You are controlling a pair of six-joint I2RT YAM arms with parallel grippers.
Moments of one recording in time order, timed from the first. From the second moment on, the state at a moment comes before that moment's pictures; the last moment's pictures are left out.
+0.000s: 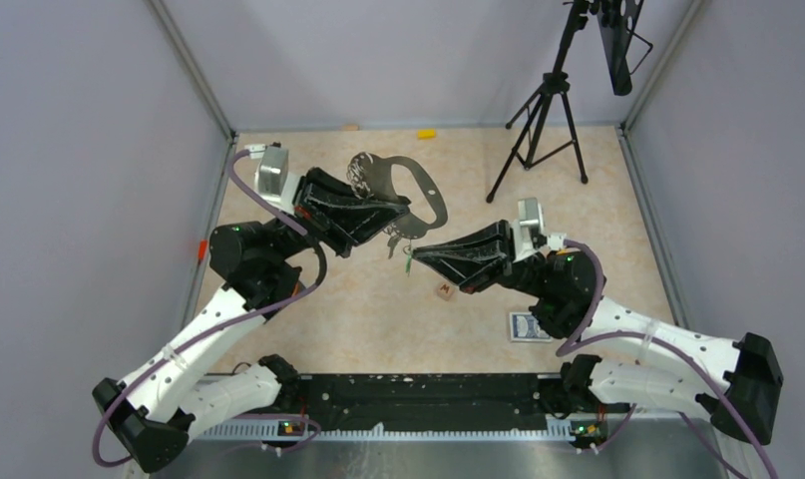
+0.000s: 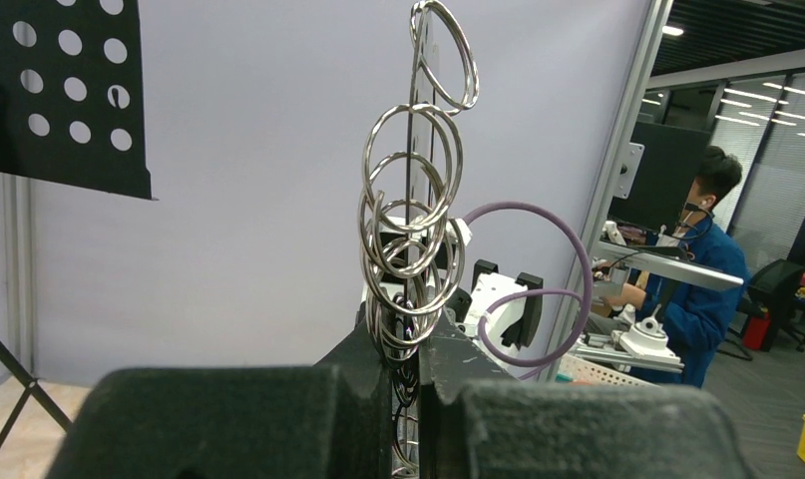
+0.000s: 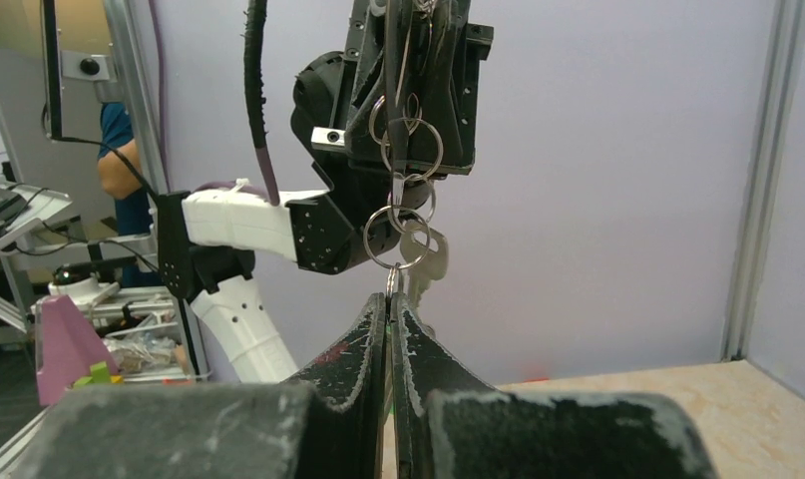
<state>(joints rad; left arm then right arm) -0.68 0.94 0.99 0.78 0.64 -0.79 1.00 0.96 0.70 0.91 -0.41 0.34</state>
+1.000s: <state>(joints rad) -0.68 0.92 0.93 0.82 0.62 -0.75 1.00 0.92 0.75 0.70 -0.11 0.45</state>
